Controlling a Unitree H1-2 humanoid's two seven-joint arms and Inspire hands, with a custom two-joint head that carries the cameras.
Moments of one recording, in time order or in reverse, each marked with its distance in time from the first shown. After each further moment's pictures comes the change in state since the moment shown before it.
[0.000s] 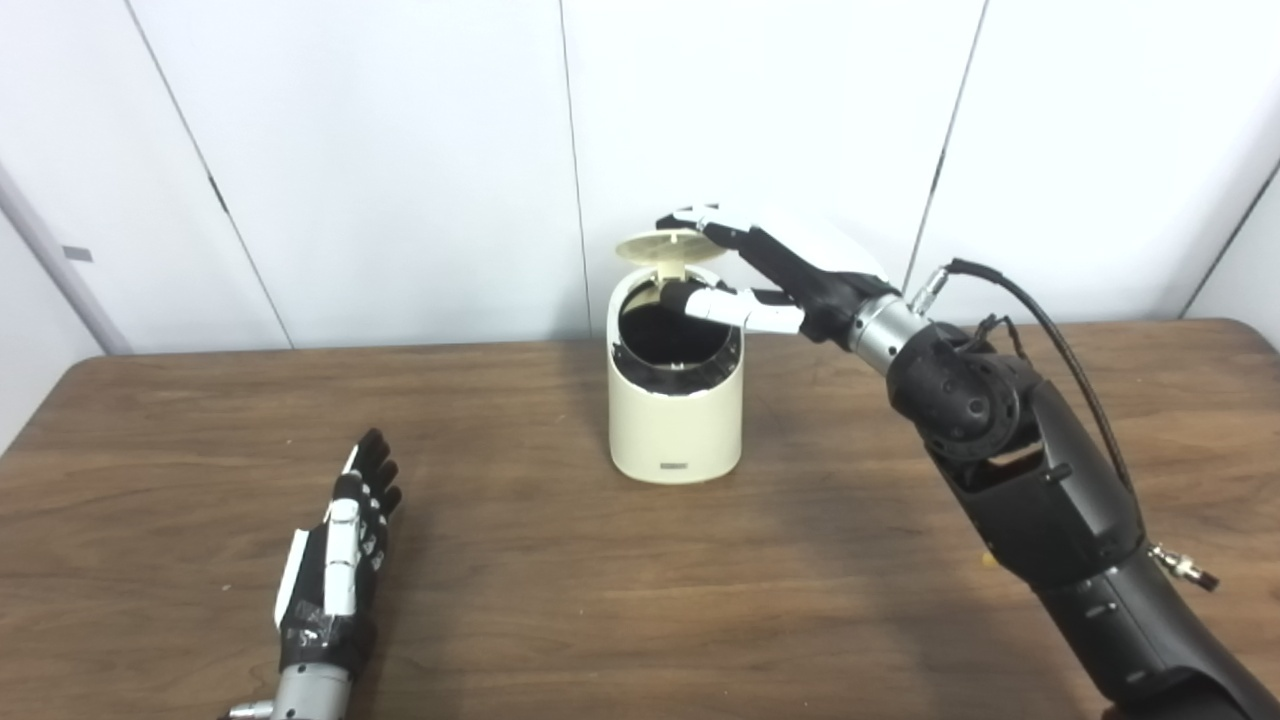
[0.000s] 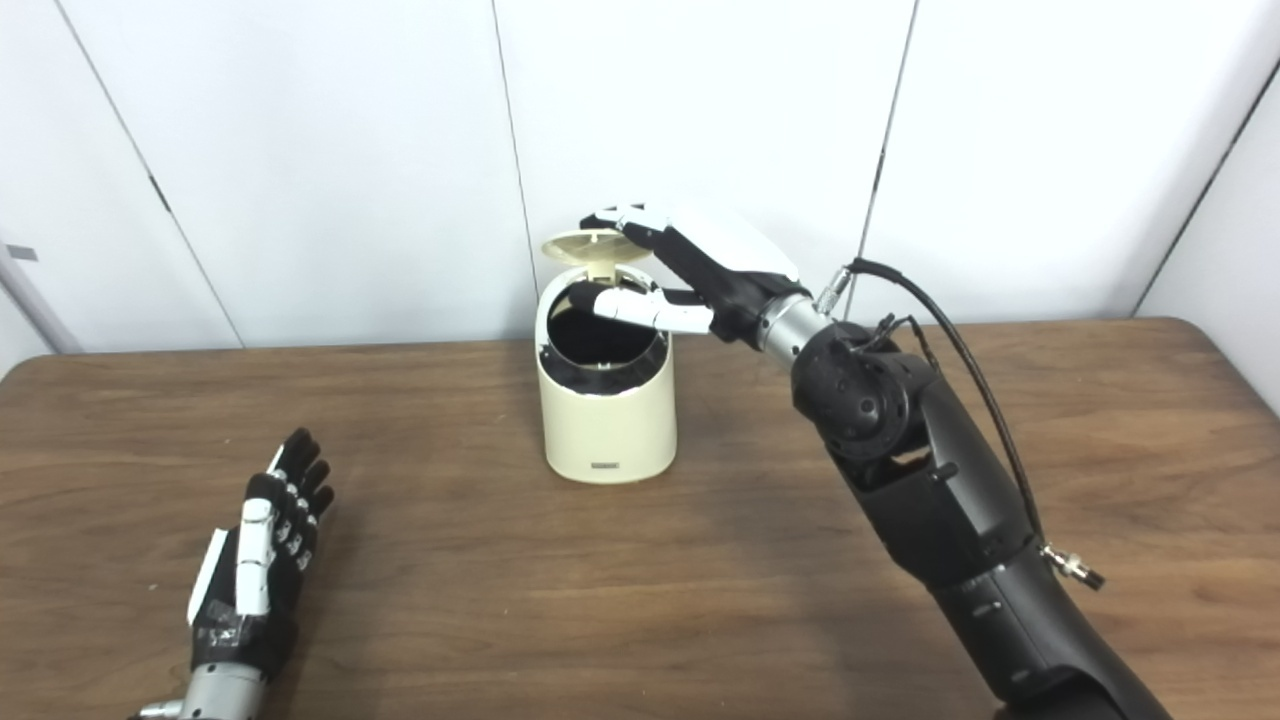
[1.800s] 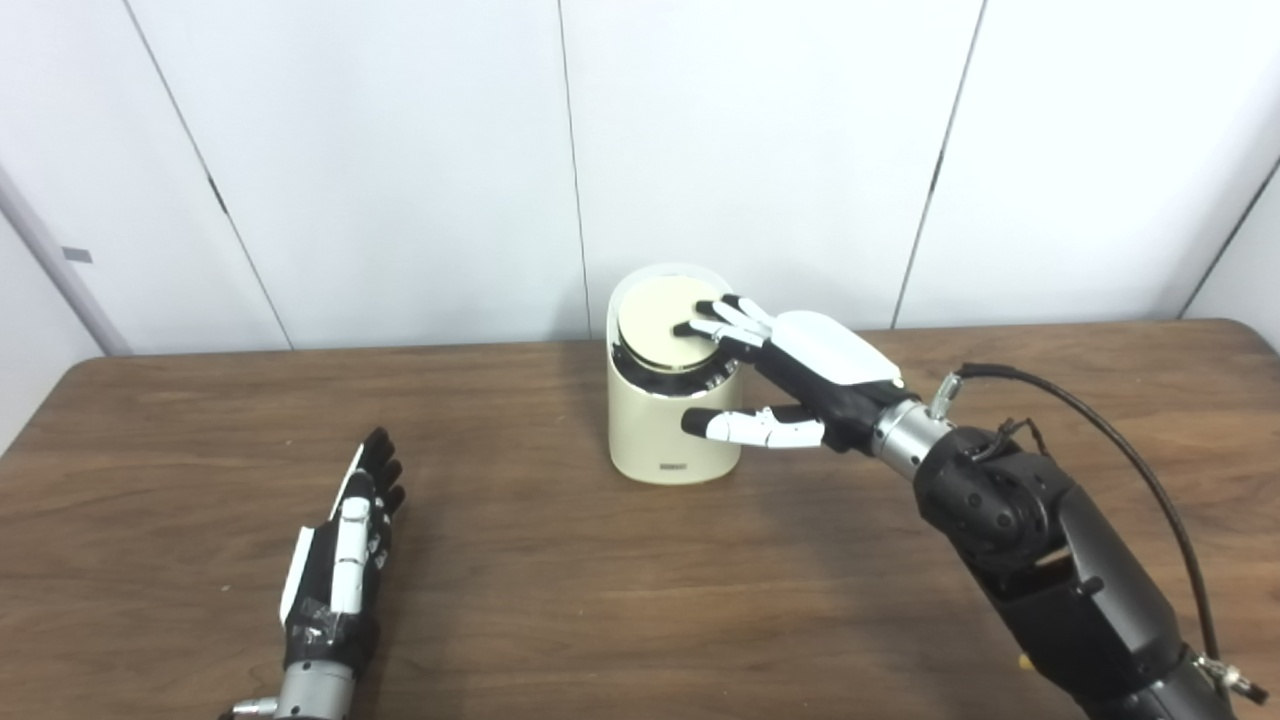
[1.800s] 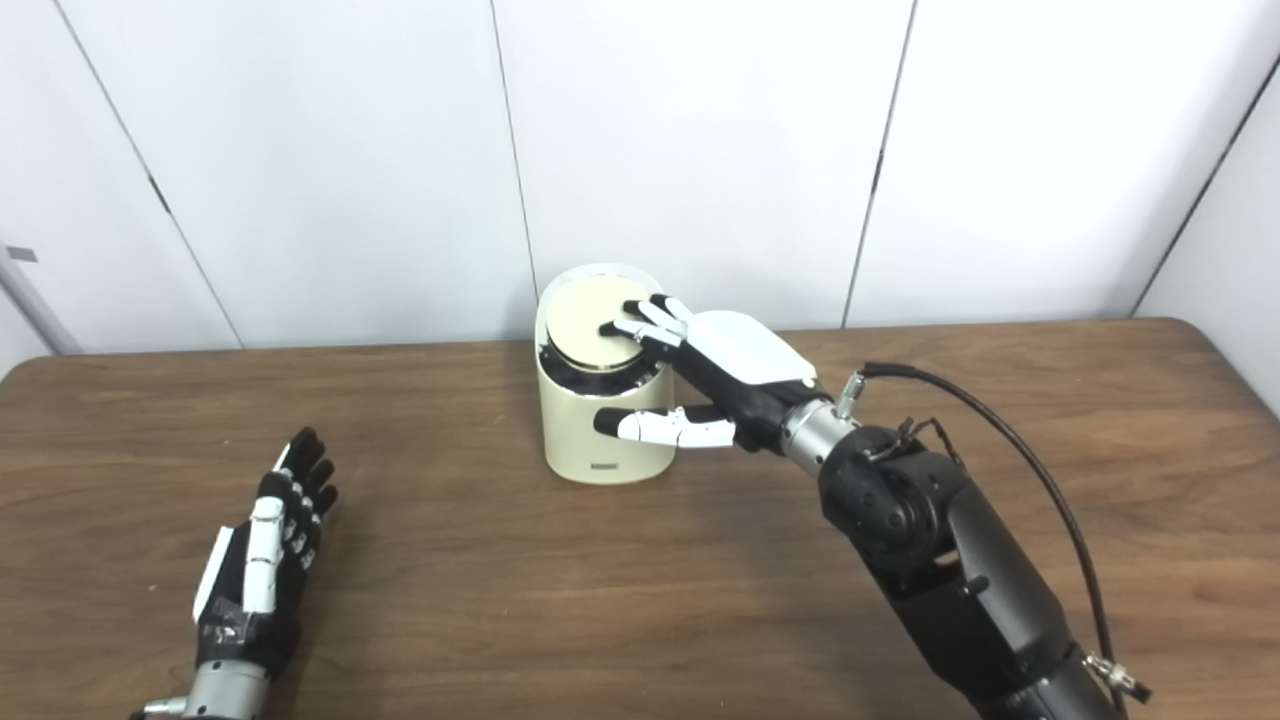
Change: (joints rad) left arm -0.004 -0.001 -0.002 0.006 0.014 0.000 -0.001; right arm 0.192 -0.031 0.021 -0.115 -0.098 -0.054 0.050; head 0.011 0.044
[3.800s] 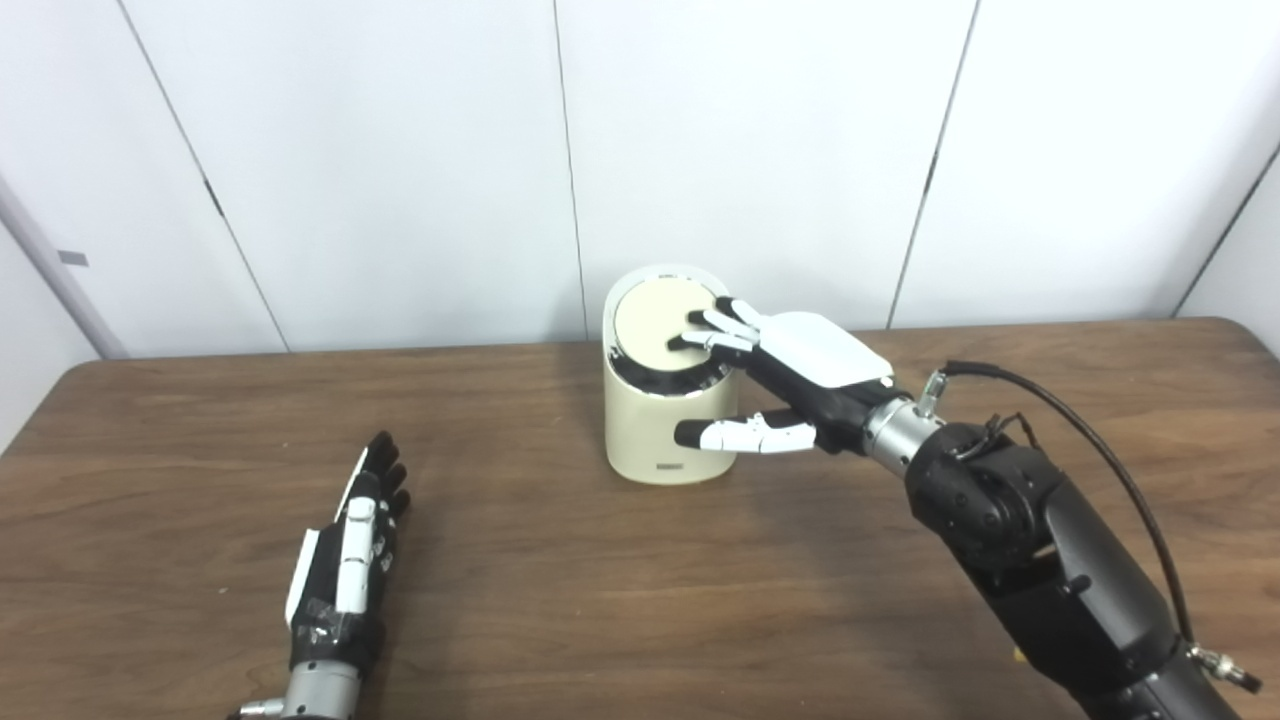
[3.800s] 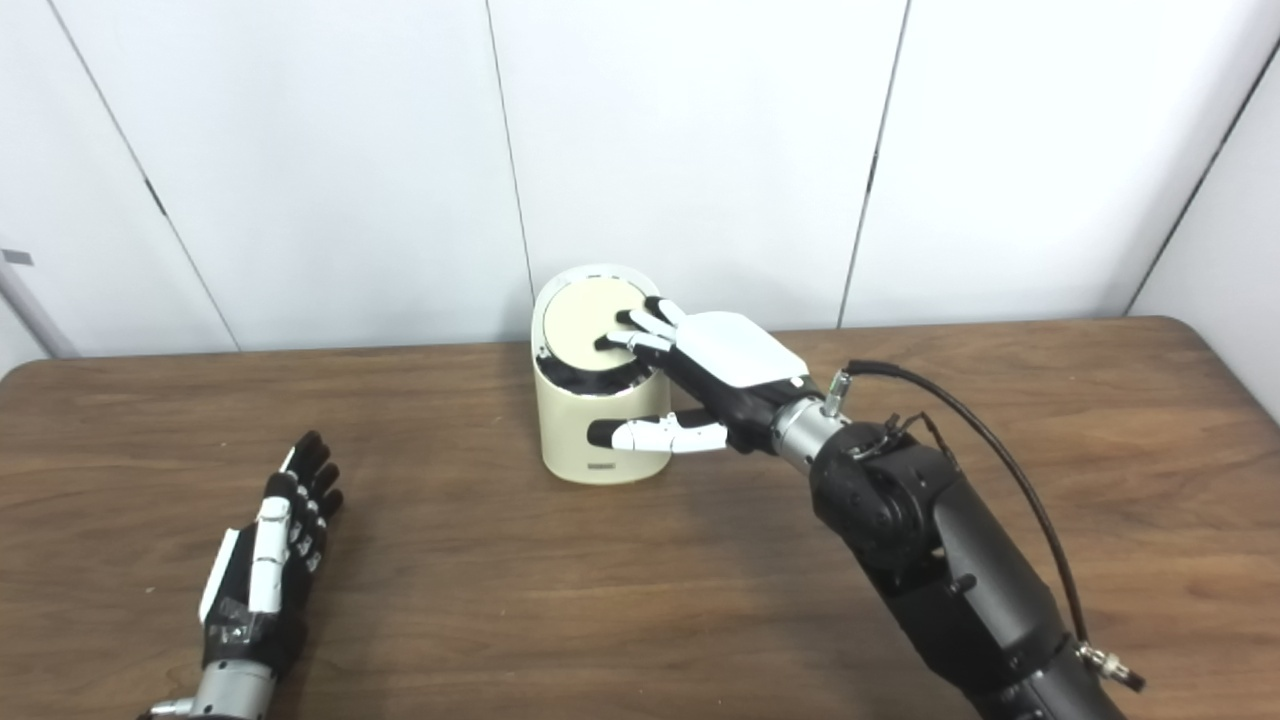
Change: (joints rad) left arm -0.001 -0.016 0.007 -0.003 -0.003 0.028 0.000; right arm -0.019 -0.003 0.038 0.002 -0.074 0.030 0.038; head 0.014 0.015
